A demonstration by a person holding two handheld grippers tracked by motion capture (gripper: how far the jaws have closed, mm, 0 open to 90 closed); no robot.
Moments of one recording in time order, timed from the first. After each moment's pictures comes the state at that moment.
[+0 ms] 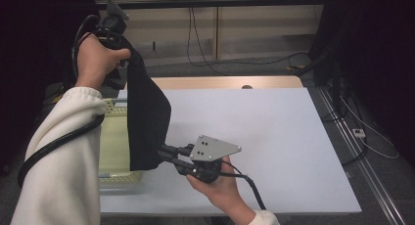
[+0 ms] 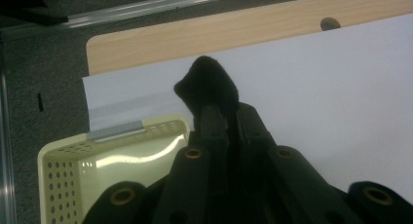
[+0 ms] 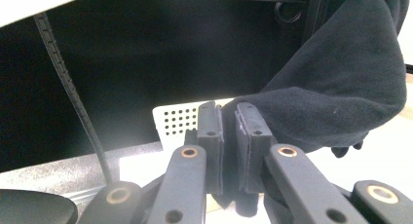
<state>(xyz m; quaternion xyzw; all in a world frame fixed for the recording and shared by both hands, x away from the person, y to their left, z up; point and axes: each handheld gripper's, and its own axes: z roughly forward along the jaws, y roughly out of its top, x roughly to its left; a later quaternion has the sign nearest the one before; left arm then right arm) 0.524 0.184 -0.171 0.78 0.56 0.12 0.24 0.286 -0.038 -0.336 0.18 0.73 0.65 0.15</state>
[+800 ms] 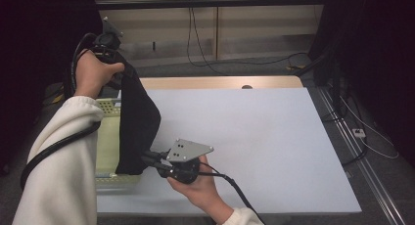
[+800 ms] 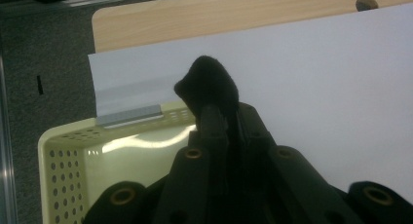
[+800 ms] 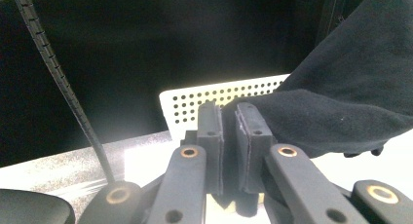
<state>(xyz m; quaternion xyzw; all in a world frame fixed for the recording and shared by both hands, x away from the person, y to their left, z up) 0.538 0.214 -0.219 0.78 0.57 0.10 0.22 0.299 0.006 -0.366 0.18 0.74 0.63 0.11</state>
